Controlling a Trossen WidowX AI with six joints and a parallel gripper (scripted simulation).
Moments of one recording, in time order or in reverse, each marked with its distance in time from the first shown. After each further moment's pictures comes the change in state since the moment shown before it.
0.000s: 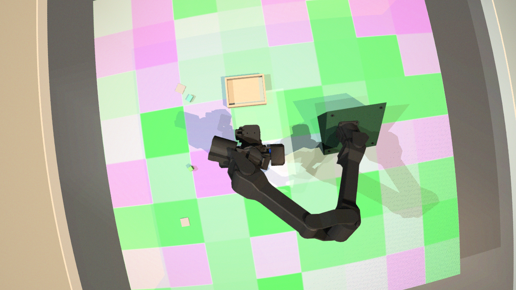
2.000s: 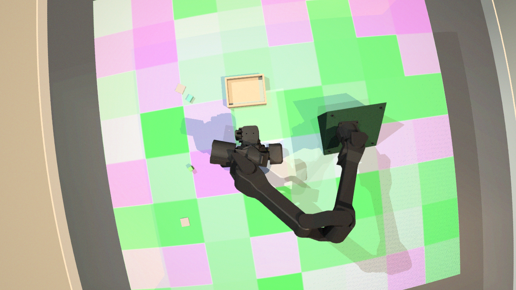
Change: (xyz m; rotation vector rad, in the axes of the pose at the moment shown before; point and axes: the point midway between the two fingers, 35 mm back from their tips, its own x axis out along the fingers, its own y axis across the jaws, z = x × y) arm 0.039 0.002 0.000 -0.019 0.003 0.000
